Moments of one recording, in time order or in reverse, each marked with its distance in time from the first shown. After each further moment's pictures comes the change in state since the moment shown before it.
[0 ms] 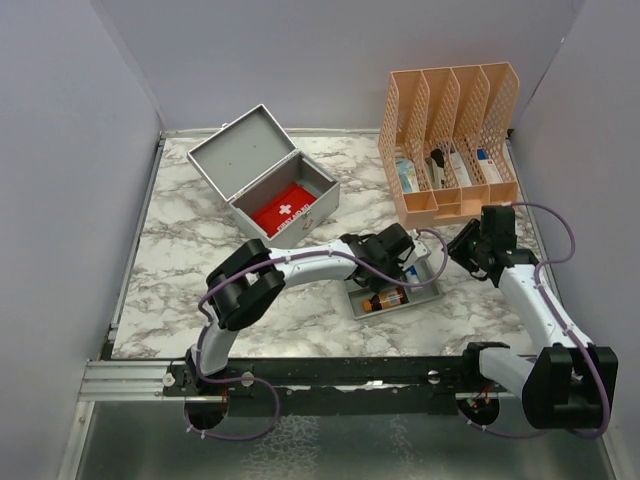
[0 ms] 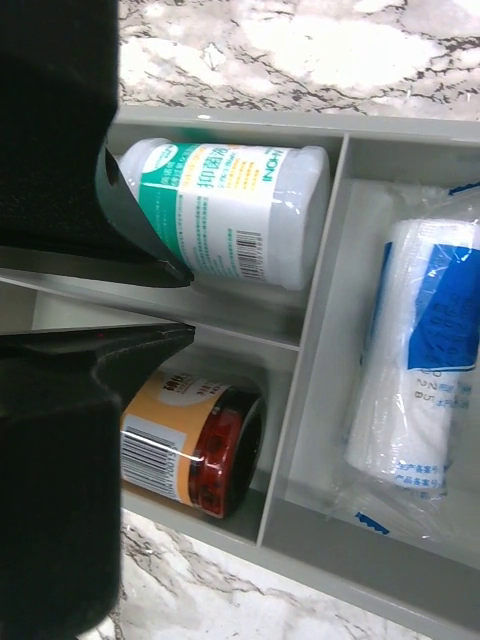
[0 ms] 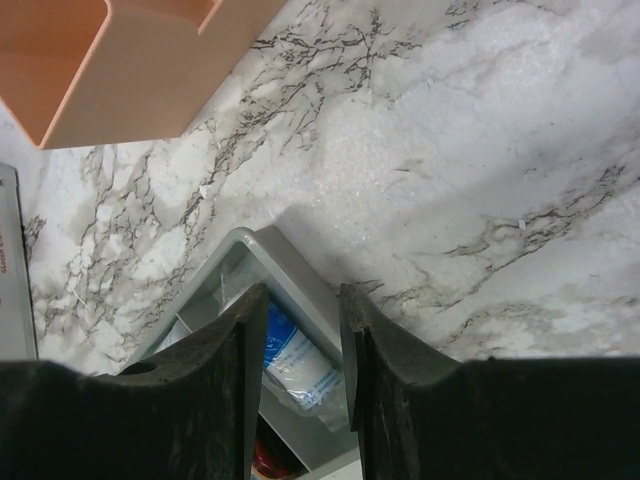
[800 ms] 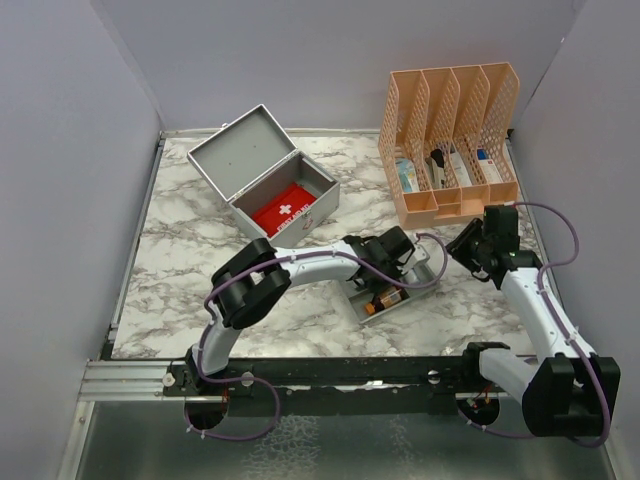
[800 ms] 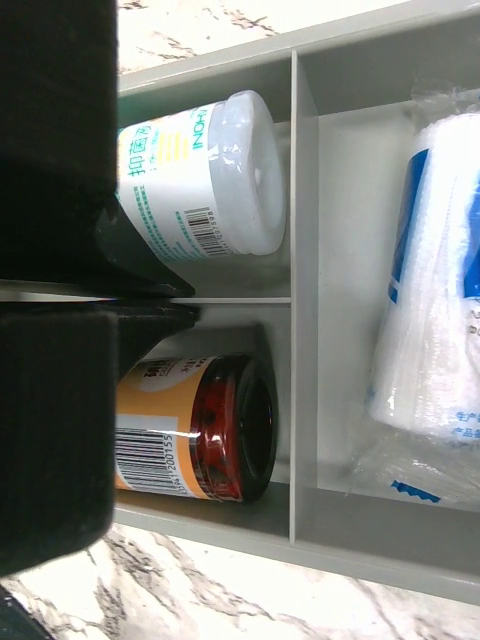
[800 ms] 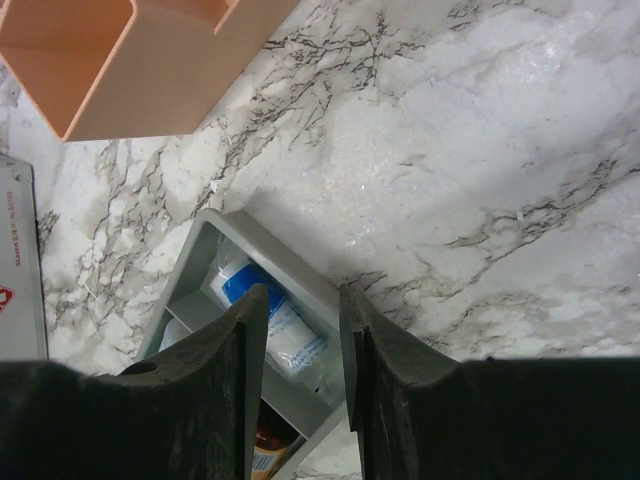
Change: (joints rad) left arm 0.000 0.048 0.026 -0.016 0.022 0.001; right arm 0.000 -0.037 0.012 -0.039 0.000 0.000
